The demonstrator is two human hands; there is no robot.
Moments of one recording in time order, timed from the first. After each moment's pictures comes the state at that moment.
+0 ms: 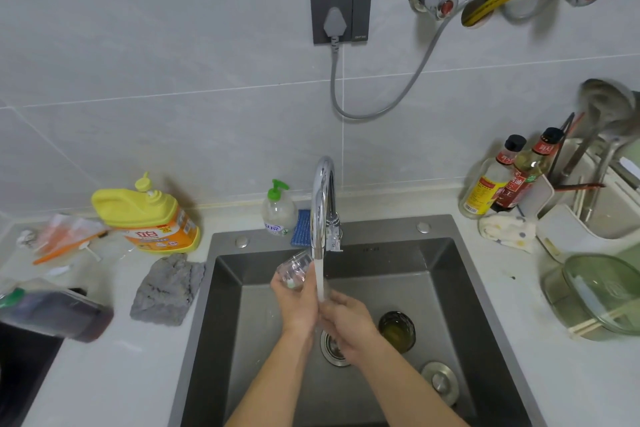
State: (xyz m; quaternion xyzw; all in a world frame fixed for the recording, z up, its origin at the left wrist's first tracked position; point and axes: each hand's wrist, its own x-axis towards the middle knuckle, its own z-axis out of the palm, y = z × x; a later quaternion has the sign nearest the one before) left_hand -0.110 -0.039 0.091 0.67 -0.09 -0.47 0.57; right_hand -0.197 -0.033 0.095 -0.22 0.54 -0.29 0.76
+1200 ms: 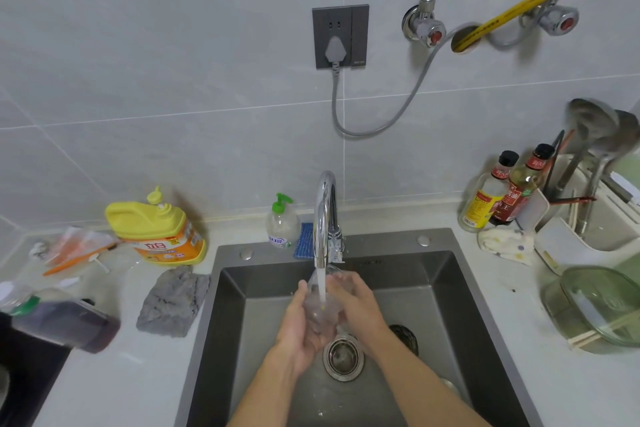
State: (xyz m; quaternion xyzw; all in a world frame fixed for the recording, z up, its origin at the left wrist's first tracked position) left_hand -0.089 -0.020 0.093 0.53 -0.05 -0.69 0.50; right_hand -0.213 -0.057 0.105 -0.41 0.53 -0.33 0.66
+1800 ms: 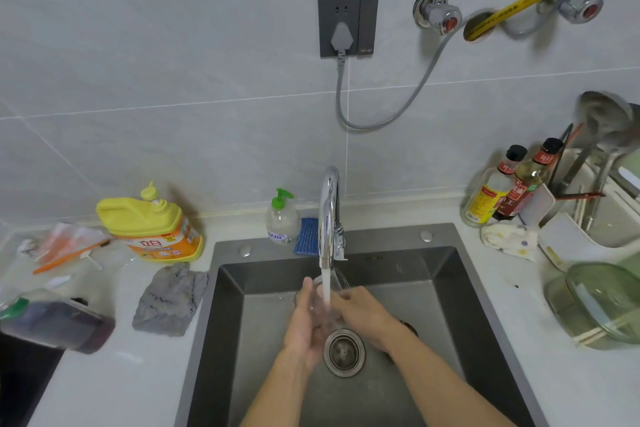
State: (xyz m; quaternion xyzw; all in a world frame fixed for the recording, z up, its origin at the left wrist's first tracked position) left_hand -0.094 -0.025 0.075 0.56 -0.04 -0.65 0.51; right_hand -0.216 -0.070 0.098 -0.59 0.52 -0.12 0.61
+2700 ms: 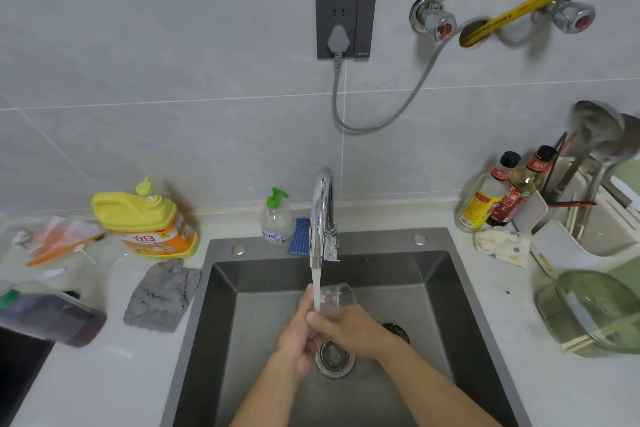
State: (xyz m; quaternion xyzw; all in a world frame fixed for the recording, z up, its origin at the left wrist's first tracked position) left_hand -0.101 -0.018 0.074 0.58 -0.04 -0.65 0.49; right_hand -0.232 -0.052 0.093 -0.70 0.46 -0.01 0.54
